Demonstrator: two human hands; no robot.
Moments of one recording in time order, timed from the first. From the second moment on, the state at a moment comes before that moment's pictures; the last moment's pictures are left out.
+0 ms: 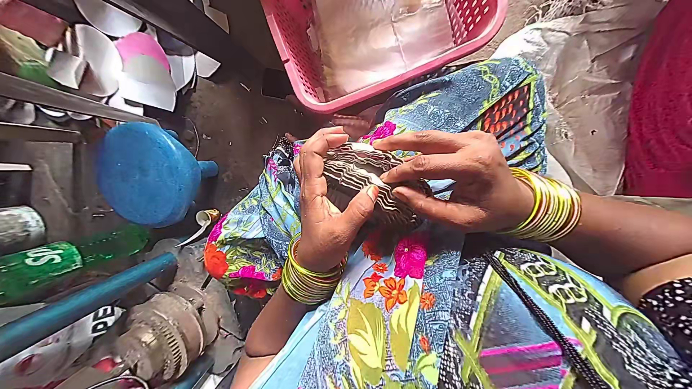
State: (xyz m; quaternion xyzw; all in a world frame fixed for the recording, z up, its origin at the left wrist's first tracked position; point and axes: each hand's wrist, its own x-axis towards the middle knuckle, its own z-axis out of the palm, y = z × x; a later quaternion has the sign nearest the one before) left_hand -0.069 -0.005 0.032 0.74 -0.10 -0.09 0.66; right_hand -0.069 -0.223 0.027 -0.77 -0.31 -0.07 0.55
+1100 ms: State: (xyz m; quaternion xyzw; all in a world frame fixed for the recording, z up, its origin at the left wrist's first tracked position) left_hand -0.065 -0.006 0.029 0.76 -0.11 -0.08 0.63; right_hand -0.070 -0.223 0.025 -0.78 -0.27 -0.05 0.57
